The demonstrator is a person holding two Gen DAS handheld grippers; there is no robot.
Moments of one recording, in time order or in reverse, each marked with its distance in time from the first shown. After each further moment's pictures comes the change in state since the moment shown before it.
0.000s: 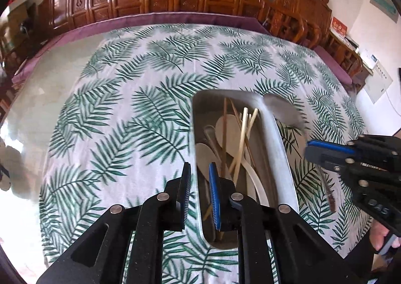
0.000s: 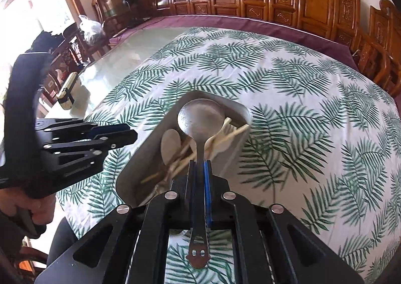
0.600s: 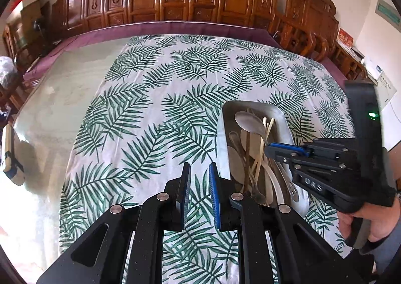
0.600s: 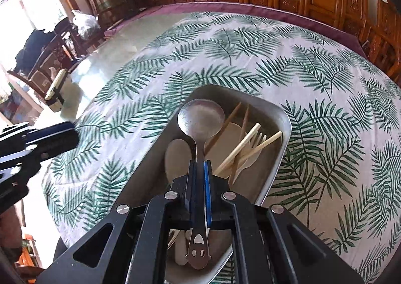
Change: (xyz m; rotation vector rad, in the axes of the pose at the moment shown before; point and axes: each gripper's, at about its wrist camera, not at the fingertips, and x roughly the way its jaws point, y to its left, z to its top) left arm -0.032 0.032 -0.005 -0.035 -0.047 0.039; right arm 0.070 0.009 0.018 0.052 0.072 -0.007
